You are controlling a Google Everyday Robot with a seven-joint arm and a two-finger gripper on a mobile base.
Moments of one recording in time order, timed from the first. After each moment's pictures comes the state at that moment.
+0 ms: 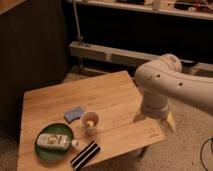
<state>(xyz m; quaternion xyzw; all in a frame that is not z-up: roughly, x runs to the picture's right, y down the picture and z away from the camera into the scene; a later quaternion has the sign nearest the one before) 0.162 0.141 0.556 -0.36 -0.16 -0.54 0.75</state>
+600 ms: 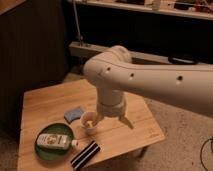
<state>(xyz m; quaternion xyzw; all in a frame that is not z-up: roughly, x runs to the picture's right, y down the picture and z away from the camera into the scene) -0.005 0.123 0.538 -0.31 -0.23 -0.62 0.69</state>
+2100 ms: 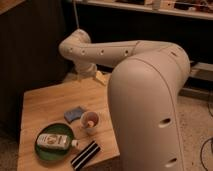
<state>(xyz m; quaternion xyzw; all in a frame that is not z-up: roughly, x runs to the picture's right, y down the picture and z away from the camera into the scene) -0.049 -0.045 0.773 -0.26 -0.08 -0.57 0.77</state>
